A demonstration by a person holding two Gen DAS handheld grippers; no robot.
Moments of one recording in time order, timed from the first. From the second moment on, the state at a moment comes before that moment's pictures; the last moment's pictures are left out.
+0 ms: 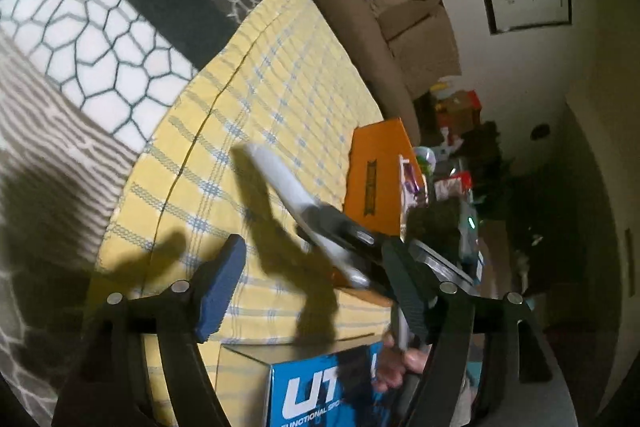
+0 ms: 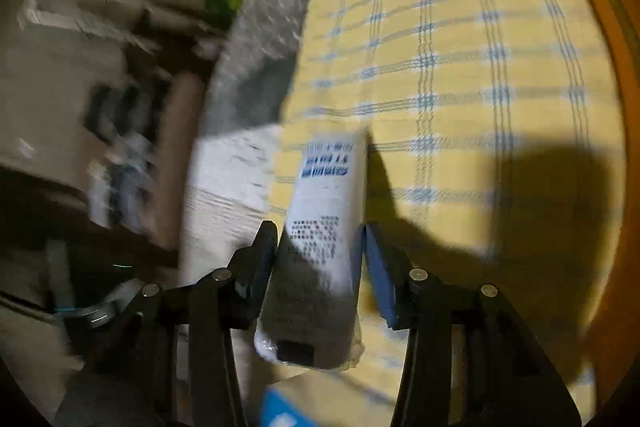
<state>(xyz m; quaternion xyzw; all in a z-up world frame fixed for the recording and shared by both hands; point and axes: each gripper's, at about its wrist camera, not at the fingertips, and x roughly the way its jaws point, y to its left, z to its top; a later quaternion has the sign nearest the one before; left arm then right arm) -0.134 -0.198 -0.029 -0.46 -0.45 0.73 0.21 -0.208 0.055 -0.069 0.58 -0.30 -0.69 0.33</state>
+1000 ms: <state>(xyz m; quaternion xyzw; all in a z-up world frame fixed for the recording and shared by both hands) -0.176 -0.134 -0.081 -0.56 -0.38 0.71 0.18 -0.147 0.008 -0.063 0.61 0.02 -0.70 0.37</state>
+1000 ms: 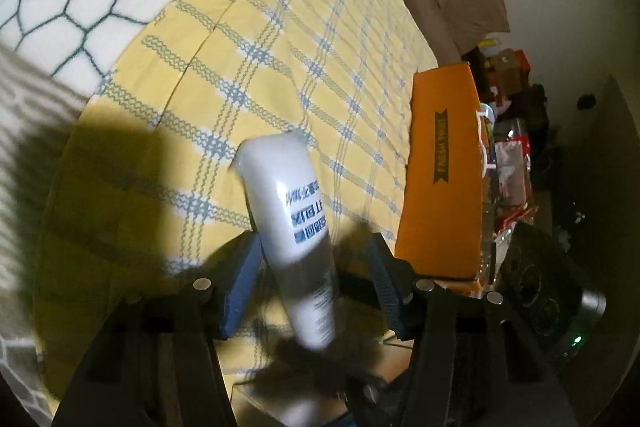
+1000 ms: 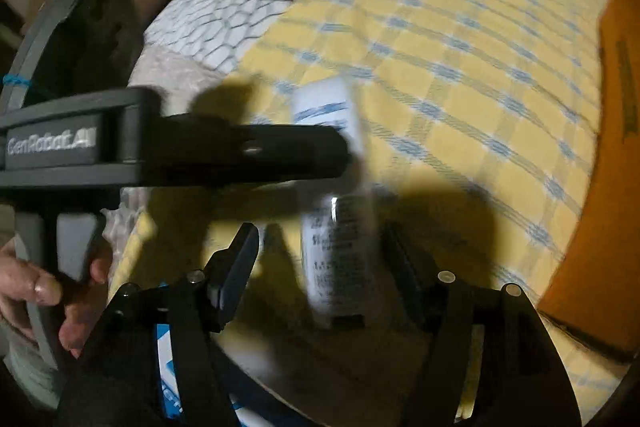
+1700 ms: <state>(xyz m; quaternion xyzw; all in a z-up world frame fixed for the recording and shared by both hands) -0.160 -0.128 -0.013 -0.47 -0.40 0.74 0.26 -0.131 0.106 0.008 0.52 -0.21 -0.74 0.38</state>
